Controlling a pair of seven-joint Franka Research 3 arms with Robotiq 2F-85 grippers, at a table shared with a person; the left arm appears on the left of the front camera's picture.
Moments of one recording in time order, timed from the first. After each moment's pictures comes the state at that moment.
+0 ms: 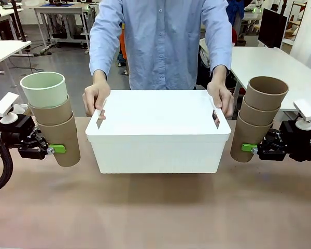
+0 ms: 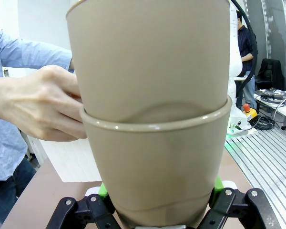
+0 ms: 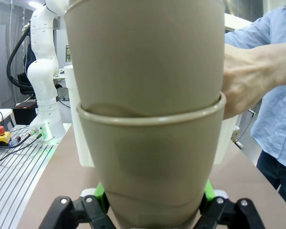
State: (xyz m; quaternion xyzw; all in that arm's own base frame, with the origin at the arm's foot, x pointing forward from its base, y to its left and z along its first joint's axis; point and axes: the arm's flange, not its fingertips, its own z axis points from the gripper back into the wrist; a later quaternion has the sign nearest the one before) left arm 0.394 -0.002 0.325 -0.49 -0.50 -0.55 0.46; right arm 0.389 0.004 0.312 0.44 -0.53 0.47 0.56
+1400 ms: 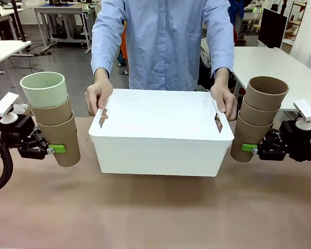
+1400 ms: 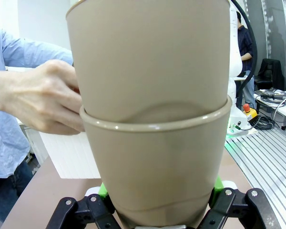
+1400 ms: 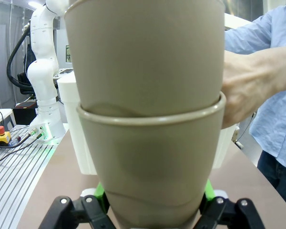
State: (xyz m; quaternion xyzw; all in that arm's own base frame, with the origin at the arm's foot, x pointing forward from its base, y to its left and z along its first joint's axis) left arm 0.394 -0.002 0.325 -0.49 -0.50 -0.55 0.46; right arm 0.389 0.004 0.312 0.44 -0.53 0.47 0.56
